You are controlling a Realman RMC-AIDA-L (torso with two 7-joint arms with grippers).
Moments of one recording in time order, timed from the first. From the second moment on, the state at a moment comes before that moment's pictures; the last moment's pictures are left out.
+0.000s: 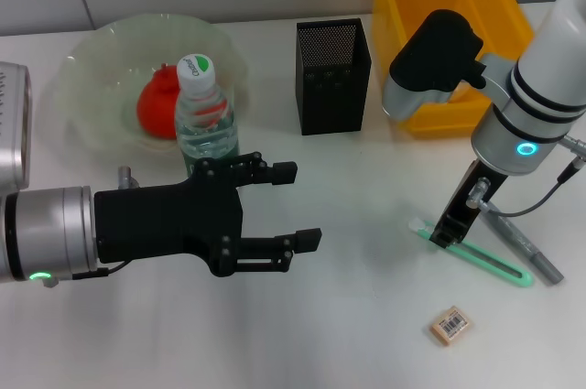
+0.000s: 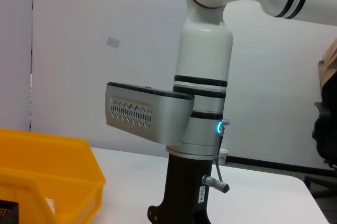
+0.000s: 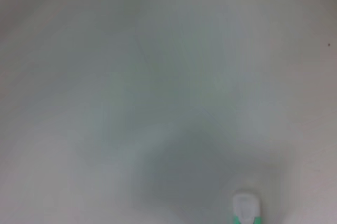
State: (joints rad) left arm -0.38 -2.07 1.37 0.85 1.48 1.49 -1.30; right arm 0.78 2.08 -1.42 -1.01 -2.73 -1.56 2.50
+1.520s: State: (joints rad) left arm -0.38 -2.07 1.37 0.85 1.49 1.48 -1.29; right arm 0.77 2.08 -1.38 -1.13 -2.73 -1.56 2.51
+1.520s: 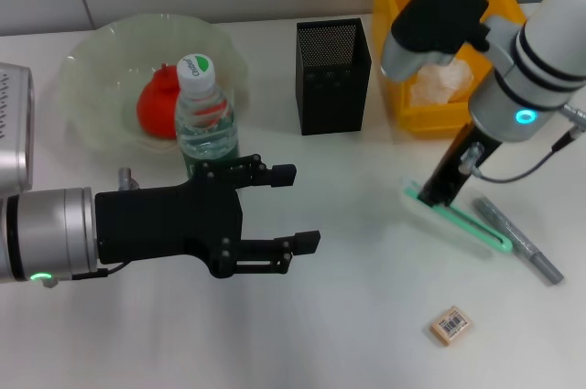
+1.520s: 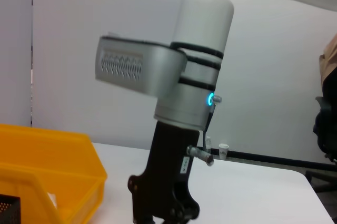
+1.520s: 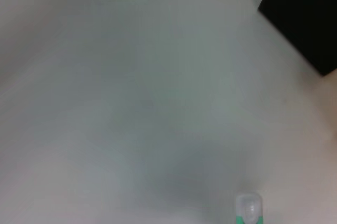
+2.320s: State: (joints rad) left arm -0.40 -2.07 1.37 0.84 1.49 1.48 -1.29; right arm 0.76 2.08 -1.27 -1.38 -2.67 -1.49 2.51
